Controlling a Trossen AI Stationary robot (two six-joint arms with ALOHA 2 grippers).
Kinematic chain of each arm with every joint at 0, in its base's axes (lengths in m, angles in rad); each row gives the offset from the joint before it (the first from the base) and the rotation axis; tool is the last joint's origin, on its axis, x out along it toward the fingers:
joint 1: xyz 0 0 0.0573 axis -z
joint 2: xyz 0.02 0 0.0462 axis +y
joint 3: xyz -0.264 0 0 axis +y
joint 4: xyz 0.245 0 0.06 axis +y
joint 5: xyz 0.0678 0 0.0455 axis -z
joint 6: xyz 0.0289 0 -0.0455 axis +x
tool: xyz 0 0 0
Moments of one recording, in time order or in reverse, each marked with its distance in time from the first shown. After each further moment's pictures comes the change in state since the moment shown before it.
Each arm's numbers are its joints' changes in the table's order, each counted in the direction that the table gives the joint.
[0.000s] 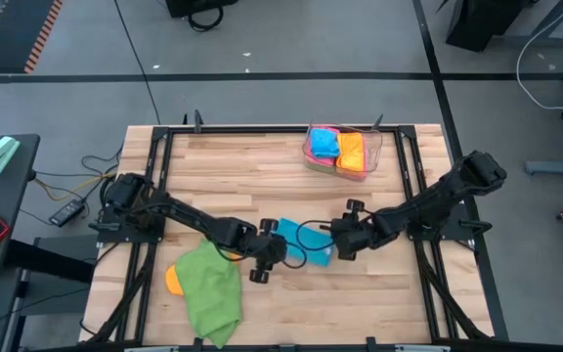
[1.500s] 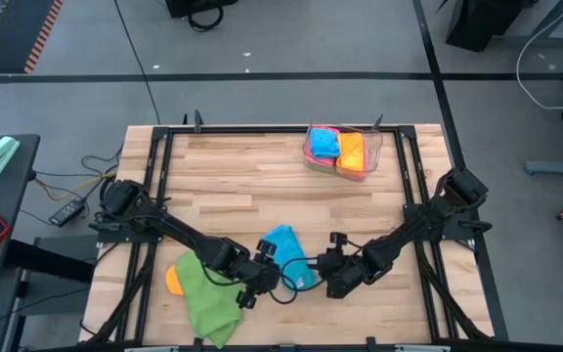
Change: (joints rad) left arm 0.166 -0.007 -0.072 0.091 -0.001 0.030; right arm -0.211 0.232 -0.278 -0.080 -0.032 0.121
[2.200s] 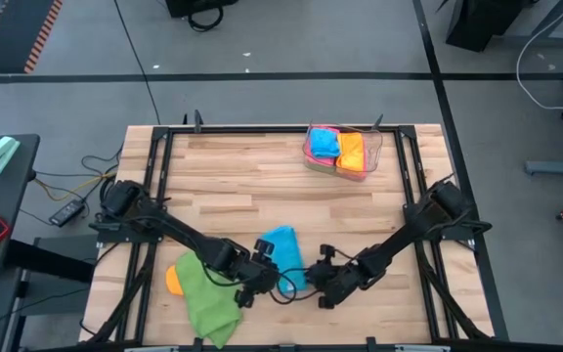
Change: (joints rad) left arm 0.007 0.008 -0.008 0.056 -0.003 -0.008; right arm -0.024 0.183 0.090 -0.476 -0.018 -0.033
